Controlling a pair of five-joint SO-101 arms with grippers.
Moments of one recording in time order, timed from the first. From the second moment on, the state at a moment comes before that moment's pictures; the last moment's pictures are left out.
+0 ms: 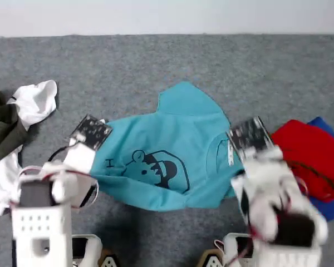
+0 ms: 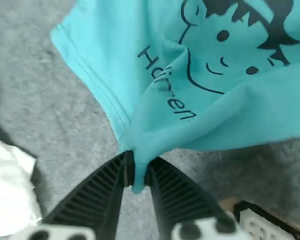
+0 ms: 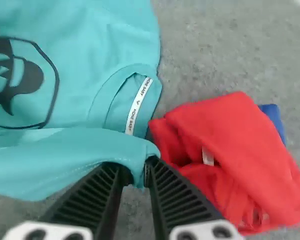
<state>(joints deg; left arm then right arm) -6.2 -52.5 42.9 96.3 -26.2 1.3 -64.1 35.3 88.4 29.8</state>
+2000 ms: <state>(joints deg) -18.8 24.7 -22.5 97.9 -18.8 -3.1 49.6 -73.6 100.5 16.9</state>
